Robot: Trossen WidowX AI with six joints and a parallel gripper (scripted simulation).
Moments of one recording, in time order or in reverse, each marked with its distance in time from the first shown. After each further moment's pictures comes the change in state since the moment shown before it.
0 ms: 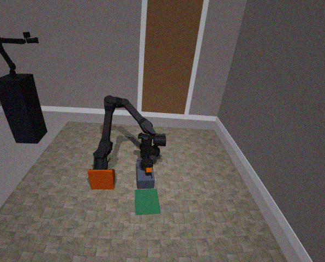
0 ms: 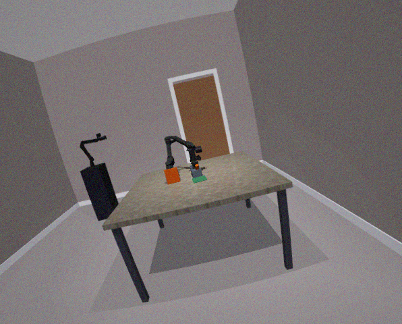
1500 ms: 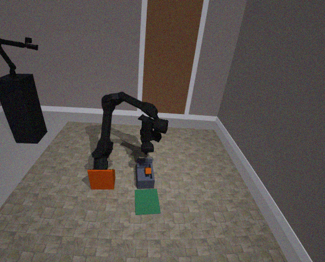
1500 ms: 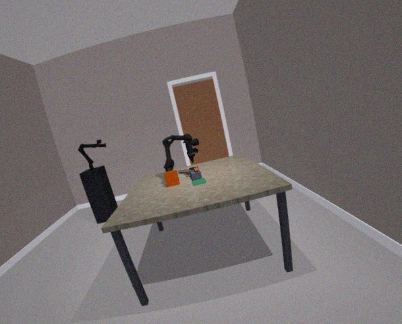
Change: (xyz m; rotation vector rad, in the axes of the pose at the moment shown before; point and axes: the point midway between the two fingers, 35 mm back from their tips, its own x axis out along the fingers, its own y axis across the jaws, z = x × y) arm -0.103 -0.001 -0.001 0.013 0.006 -0.001
